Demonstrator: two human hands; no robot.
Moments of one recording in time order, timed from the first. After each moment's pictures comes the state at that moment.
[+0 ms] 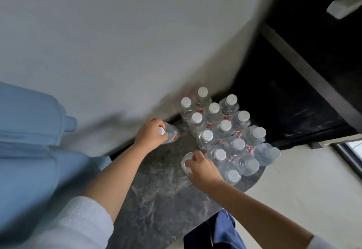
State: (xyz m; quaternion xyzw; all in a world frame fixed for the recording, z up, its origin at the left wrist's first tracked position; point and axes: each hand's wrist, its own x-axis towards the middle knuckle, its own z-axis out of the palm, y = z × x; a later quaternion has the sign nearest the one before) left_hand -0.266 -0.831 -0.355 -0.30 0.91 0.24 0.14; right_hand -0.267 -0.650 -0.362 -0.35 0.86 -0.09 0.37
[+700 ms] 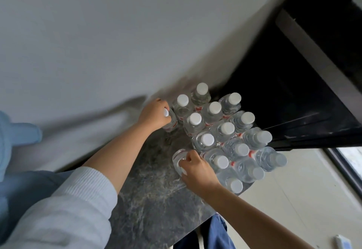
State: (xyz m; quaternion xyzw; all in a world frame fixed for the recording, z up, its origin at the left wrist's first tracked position) left_hand -0.334 -0.855 -0.405 -0.23 0.93 0.24 0.17; right_hand -0.281 -0.671 -0.393 -0.33 0.86 -0.12 0.37
